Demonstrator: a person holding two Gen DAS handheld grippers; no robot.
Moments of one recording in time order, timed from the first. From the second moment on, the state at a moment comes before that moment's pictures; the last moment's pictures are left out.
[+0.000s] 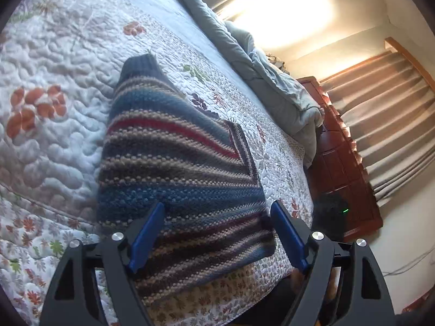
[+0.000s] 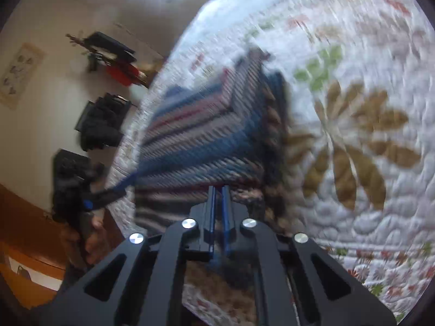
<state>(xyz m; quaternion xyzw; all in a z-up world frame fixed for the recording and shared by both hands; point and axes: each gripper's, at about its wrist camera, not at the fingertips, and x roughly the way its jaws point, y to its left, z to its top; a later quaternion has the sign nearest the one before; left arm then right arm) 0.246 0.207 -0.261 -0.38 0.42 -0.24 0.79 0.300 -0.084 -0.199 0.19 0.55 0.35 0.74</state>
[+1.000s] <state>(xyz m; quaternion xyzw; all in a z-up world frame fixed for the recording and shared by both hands) -0.064 0.089 -0.081 -0.10 0.33 -0.01 0.94 -0.001 -0.134 0.003 0.01 0.37 0.15 0.92</state>
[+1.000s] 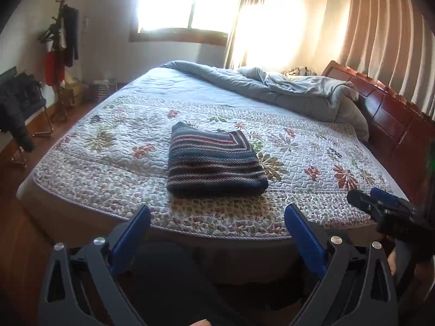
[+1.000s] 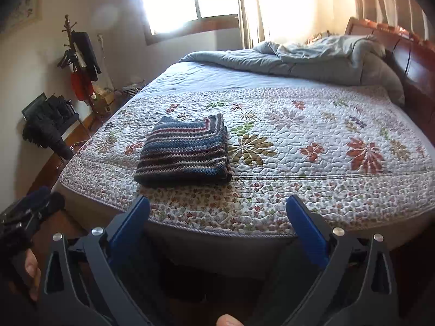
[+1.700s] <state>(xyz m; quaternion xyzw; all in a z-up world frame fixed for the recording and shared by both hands) -0.120 0.071 -0.073 -0.10 0.34 -0.01 0.94 -0.063 -0.132 0.029 -0.03 0.34 0.14 0.93</state>
